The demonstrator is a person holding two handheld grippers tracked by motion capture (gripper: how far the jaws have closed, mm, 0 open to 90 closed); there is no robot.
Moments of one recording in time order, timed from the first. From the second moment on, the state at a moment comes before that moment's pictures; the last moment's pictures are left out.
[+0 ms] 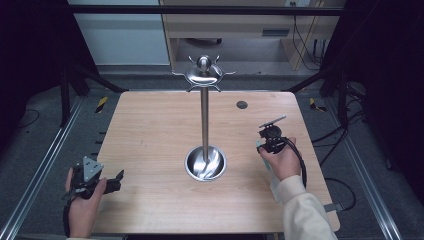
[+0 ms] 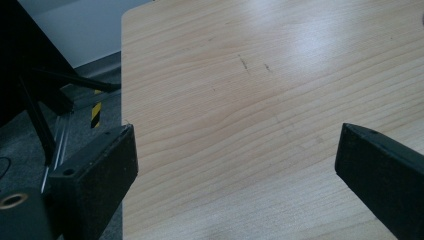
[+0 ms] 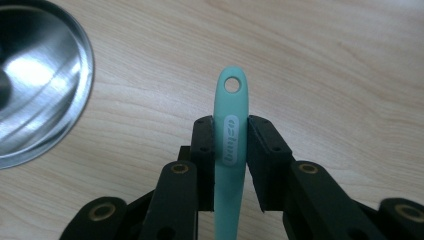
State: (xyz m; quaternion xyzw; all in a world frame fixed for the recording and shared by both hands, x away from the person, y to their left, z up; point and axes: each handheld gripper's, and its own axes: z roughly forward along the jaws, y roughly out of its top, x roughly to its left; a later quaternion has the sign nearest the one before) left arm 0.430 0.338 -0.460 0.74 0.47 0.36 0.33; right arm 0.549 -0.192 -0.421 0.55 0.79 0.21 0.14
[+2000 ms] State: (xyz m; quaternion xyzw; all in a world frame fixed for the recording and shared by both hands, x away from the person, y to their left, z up) left arm 0.428 0.345 -0.456 0.72 0.48 0.37 0.35; right arm 0.466 -0.168 -0.237 0.38 0.73 0.51 0.25
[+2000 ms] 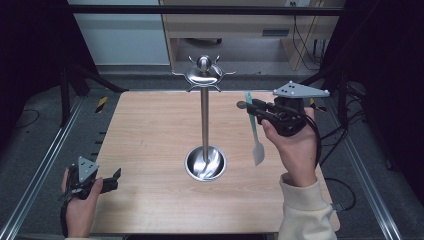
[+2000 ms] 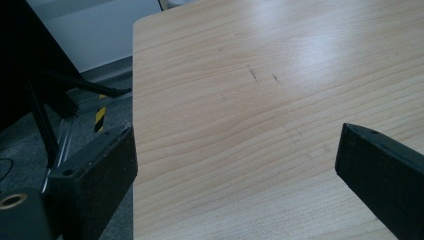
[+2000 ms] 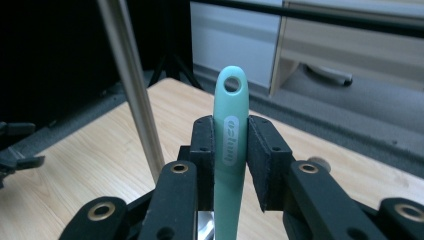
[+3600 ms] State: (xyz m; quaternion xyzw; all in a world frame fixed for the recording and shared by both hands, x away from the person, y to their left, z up) left arm 0.428 0.343 -0.456 0.73 0.47 0.37 0.35; right arm 0.418 -0.140 -0.210 0.30 0.71 0.58 0.29
